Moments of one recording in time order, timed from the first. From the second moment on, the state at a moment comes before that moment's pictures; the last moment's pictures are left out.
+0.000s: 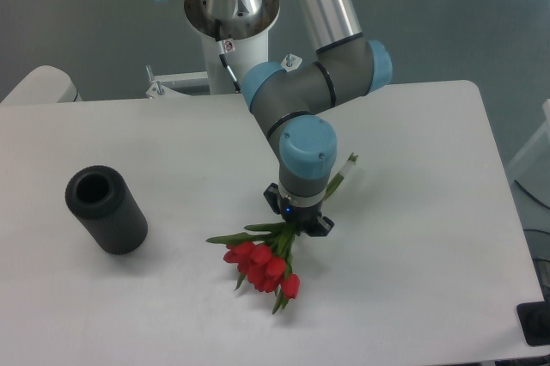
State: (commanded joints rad) arm 2.45 -2.04 -1.58 -1.11 1.58 1.12
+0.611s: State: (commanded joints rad) arm 2.45 -2.14 -1.39 -1.22 1.53 1.12
